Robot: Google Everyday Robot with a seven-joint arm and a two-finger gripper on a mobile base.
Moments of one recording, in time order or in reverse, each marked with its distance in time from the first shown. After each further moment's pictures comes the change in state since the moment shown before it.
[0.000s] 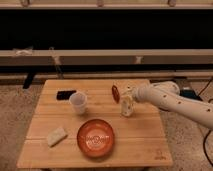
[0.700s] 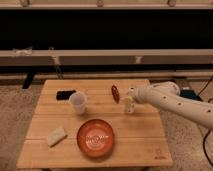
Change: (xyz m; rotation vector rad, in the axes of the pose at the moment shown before) arm 0.005 0.004 -0.002 0.009 0.026 0.001
